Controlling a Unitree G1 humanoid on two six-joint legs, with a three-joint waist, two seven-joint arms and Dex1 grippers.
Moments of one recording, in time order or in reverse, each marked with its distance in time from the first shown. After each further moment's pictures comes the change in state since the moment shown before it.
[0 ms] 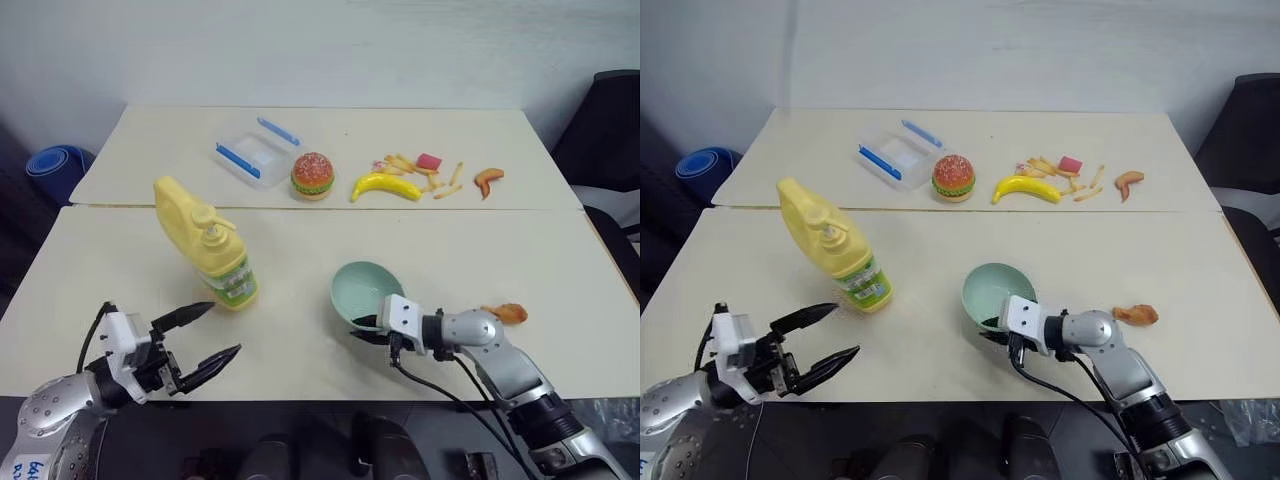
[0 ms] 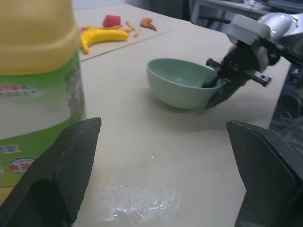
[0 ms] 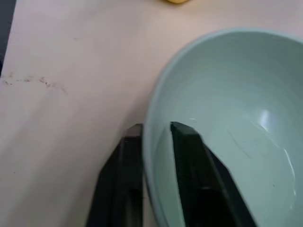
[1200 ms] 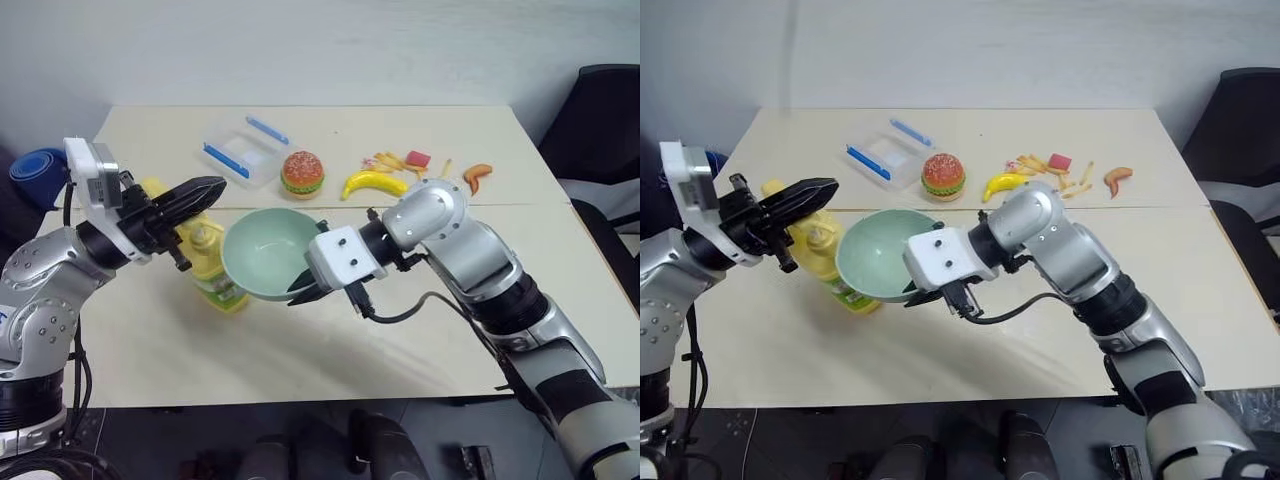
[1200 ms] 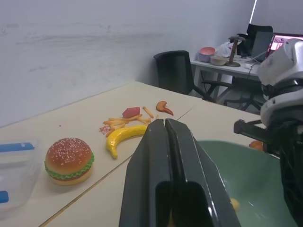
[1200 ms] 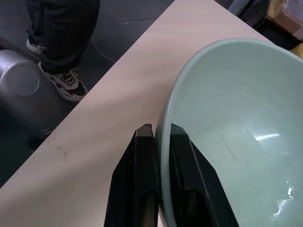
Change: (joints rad) left arm -0.698 0.230 -0.063 0.119 -0.270 0.374 0.235; right arm -0.719 0.104 0.189 -0.089 0.062 0.256 0.433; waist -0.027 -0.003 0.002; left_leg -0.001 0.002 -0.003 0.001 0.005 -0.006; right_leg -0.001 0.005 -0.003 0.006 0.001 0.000
